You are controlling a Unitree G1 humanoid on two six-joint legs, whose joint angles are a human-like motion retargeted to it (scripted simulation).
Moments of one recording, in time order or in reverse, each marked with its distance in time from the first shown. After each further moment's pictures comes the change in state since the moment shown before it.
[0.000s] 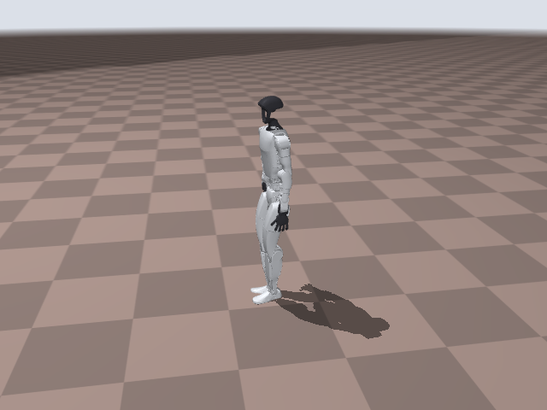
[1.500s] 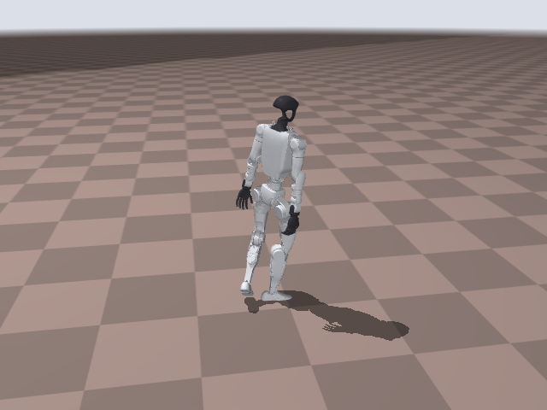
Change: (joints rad) left arm 0.106 0.078 -0.093 0.086 0.209 0.075 0.032; right arm -0.039 -0.009 -0.219 0.210 0.296 0.035 -0.093; waist -0.031 0.001 -0.061; left_leg 0.134 0.155 0.395 0.570 0.205 -0.173; right_leg 0.036 -0.091 -0.116 -0.042 0.122 -0.159
